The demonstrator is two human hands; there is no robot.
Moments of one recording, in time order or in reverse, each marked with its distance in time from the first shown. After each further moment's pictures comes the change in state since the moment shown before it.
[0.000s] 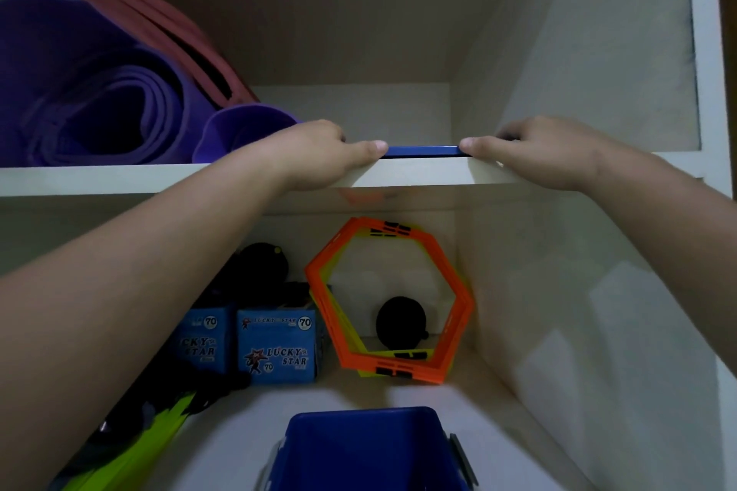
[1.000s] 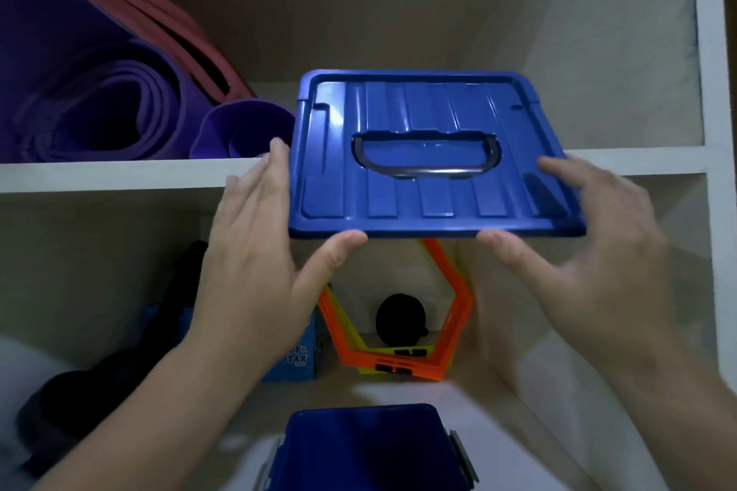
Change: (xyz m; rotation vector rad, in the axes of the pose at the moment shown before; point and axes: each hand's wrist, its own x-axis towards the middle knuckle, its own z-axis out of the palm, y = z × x) left_hand -0.128 -0.023 0.070 -0.174 0.642 0.241; right_hand -0.130 -0.008 0.067 0.287 0.685 -0.180
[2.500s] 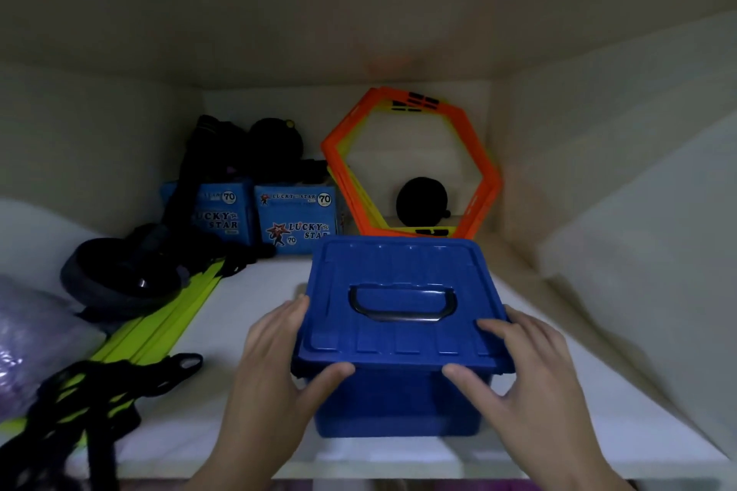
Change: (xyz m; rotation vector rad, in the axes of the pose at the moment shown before) left_hand -0.244 -0.082 0.058 -0.104 -0.508 -0.439; right_hand -0.259 0.030 0.072 -0.024 -0.625 0.364
